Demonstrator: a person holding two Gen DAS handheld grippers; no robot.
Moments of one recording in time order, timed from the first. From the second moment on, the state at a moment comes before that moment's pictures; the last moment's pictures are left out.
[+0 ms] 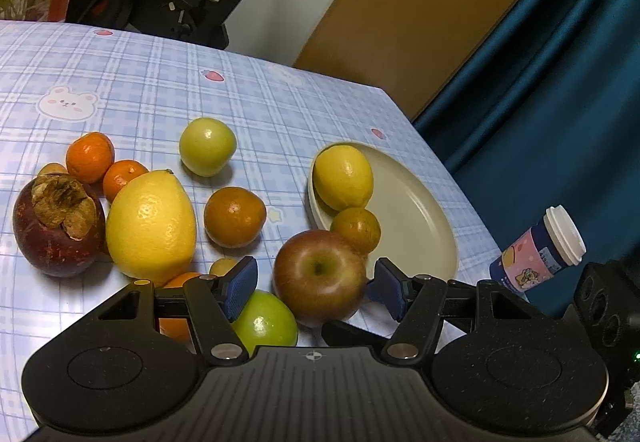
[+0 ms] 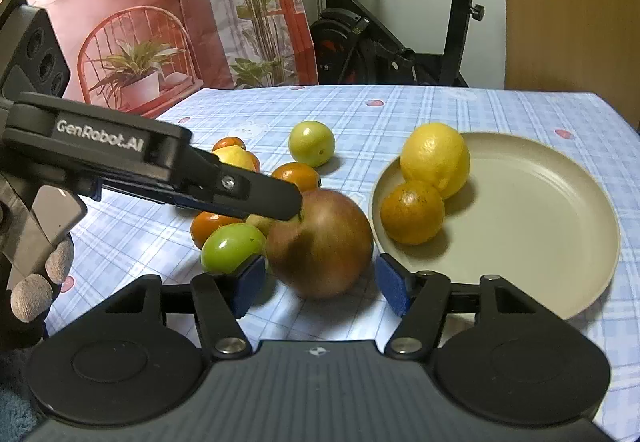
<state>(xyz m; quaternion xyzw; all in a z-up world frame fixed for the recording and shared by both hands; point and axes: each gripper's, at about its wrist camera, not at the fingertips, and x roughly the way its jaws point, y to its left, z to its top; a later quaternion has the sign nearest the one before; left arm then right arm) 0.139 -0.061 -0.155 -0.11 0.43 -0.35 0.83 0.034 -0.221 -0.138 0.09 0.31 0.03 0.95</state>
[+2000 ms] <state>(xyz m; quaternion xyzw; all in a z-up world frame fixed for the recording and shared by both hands) 0.126 -0.183 -0.146 0.06 0.39 -0.39 0.83 -0.002 -0.283 -0.127 0.19 0.26 -0.06 0.94</state>
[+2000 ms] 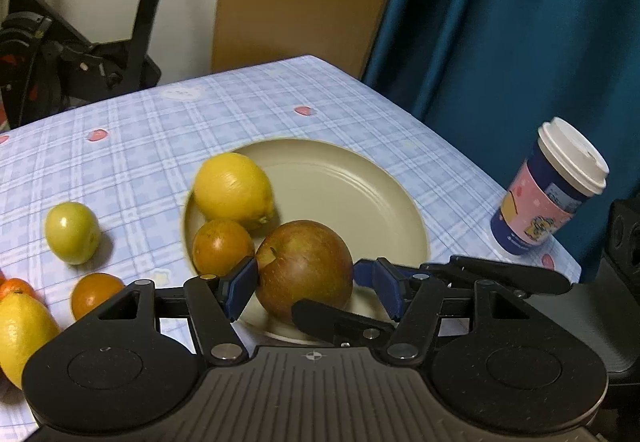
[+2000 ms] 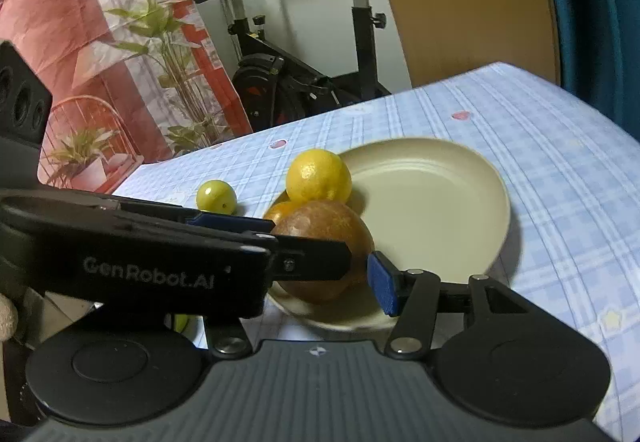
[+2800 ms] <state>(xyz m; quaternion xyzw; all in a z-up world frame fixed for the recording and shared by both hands) 0.140 -0.153 -0.138 0.02 0.36 -0.33 0.87 0.037 -0.288 -0.141 0.18 0.28 -0.07 0.94</state>
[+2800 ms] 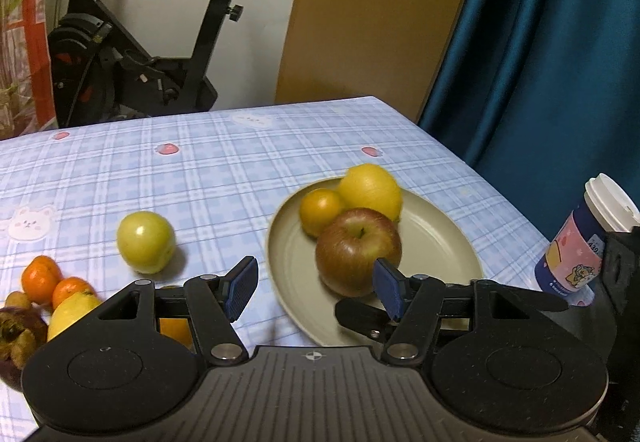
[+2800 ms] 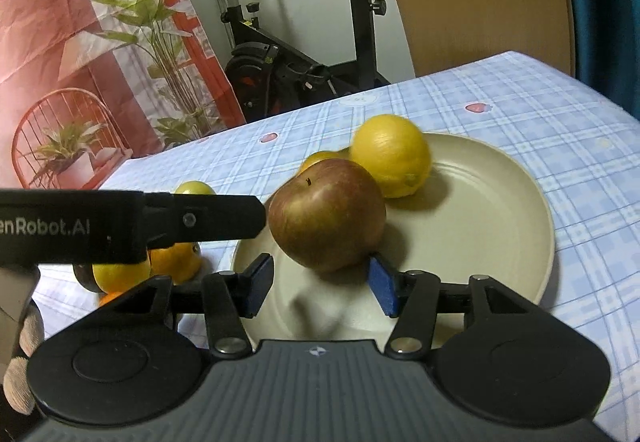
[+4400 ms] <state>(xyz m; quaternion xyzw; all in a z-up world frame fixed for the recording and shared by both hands) 0.104 -0.037 -0.145 -0.03 0.38 -0.28 0.88 0.041 -0.176 -0.154 0.02 0.26 0.13 0.96</state>
